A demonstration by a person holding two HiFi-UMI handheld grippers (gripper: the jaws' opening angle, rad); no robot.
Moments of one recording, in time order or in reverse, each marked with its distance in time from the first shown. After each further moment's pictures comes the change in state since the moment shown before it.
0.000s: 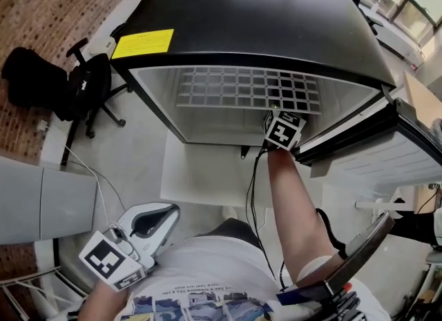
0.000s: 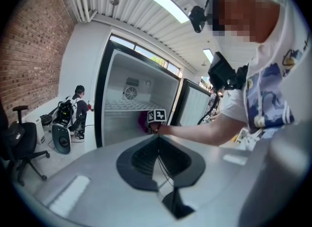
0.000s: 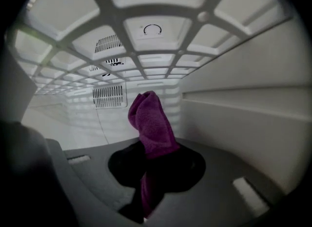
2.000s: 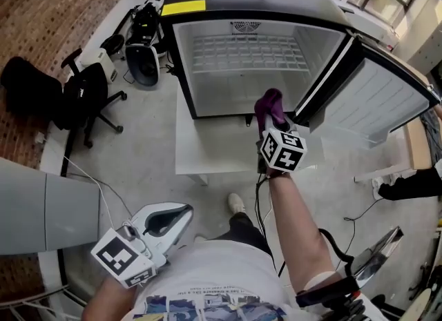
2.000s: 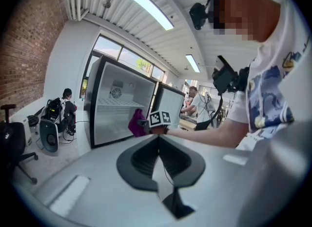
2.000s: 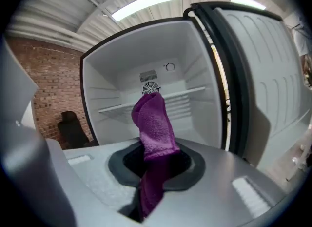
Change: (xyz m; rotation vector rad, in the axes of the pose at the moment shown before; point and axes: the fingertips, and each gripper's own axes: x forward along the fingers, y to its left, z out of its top) left arm -0.093 -0.054 -0.050 0.057 -0.034 -0.183; right arm -0.194 0.059 -0.037 0.111 -0.001 0.185
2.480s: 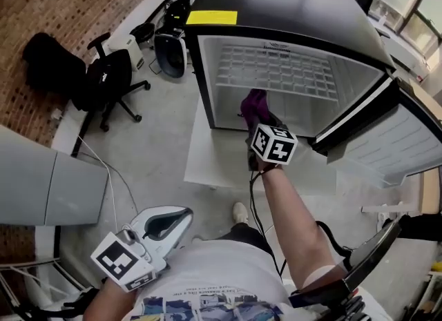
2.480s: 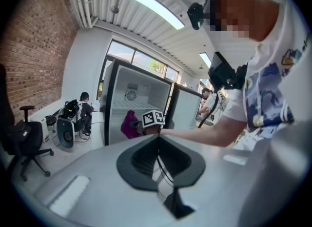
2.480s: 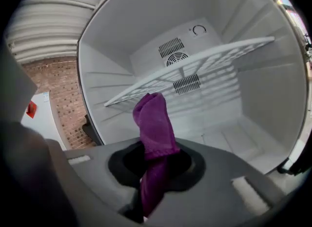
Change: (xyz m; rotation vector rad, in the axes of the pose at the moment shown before) left arm 0.011 0.027 0.016 -0.046 -0.010 0.190; right arm 0.101 0.092 -0.013 0.034 0.117 0.320
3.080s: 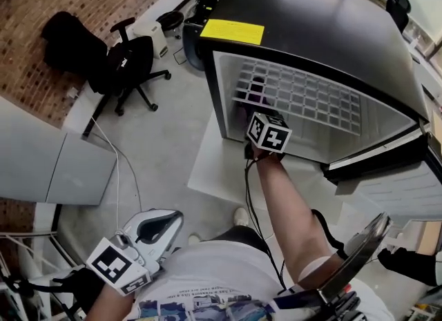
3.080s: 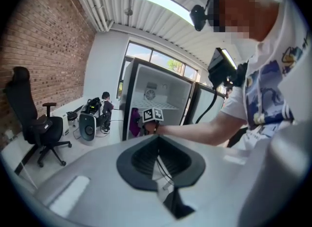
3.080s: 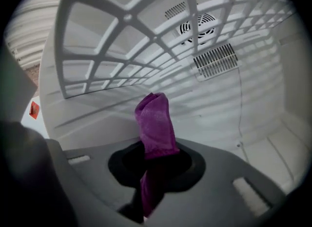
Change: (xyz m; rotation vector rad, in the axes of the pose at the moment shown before) left arm 0.012 0.032 -0.002 -0.081 0.013 0.233; right arm 0.106 0.022 0.002 0.008 0.040 0.117
